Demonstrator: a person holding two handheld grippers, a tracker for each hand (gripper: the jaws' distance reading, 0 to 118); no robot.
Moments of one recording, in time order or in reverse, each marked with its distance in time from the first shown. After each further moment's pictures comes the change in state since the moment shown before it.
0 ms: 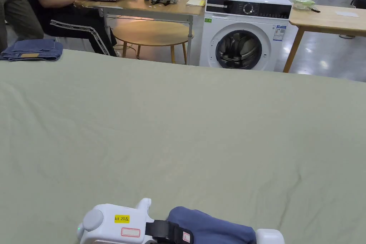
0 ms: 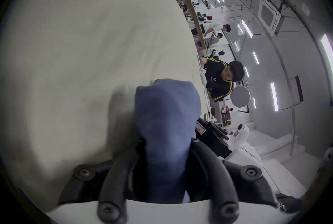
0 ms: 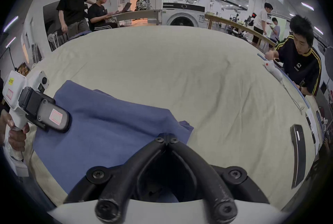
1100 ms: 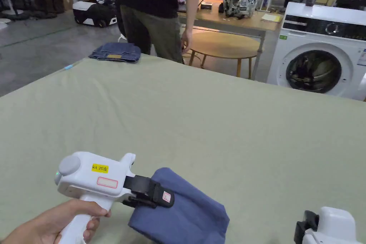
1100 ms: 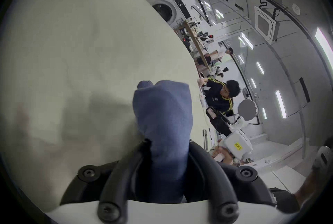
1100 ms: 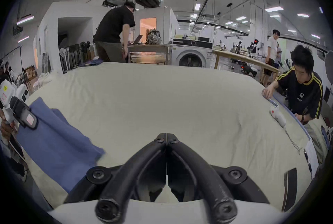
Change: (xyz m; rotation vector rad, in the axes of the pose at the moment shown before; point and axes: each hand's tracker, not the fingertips) left arm 0.024 0.029 0.239 0.218 0.121 -0.053; right arm -0.057 0.102 0.031 0.283 0.055 0.037
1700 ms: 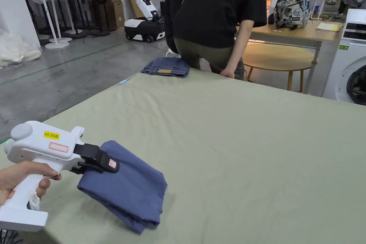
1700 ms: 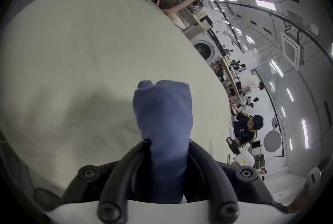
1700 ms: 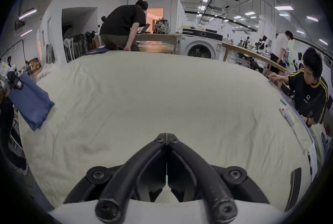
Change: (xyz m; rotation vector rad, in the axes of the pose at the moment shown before) left arm -0.079 0.055 0.237 0.204 0.292 0.138; right arm -0.030 -0.009 -0.032 -0.094 0.036 0.043
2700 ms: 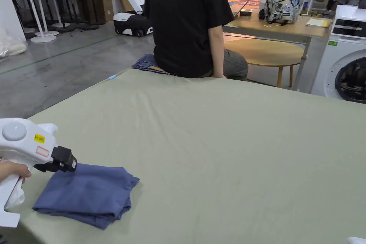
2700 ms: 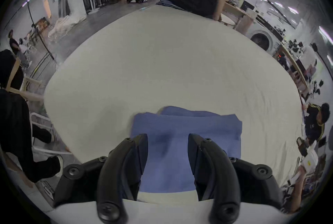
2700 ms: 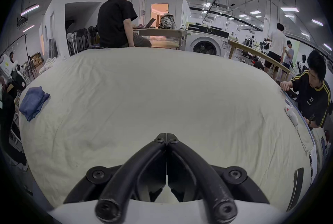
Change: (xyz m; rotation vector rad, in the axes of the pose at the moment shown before) left arm -0.011 0.008 -0.001 0.080 0.651 -0.179; right arm -0.019 -0.004 -0.003 -0.038 0.024 0.029
